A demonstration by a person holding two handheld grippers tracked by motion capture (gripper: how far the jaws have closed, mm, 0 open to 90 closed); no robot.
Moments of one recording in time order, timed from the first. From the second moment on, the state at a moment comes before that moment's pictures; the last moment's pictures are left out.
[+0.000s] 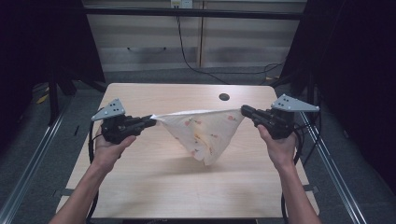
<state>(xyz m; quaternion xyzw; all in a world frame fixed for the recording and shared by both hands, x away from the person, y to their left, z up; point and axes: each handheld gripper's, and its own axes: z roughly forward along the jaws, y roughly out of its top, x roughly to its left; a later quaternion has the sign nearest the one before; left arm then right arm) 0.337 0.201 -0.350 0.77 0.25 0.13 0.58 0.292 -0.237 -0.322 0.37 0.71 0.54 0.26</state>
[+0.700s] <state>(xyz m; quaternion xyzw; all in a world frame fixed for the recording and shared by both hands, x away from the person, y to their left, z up) 0.320 0.212 -0.314 0.76 0.23 0.16 0.59 0.268 -0.231 -0.285 0.33 0.70 0.56 0.29</state>
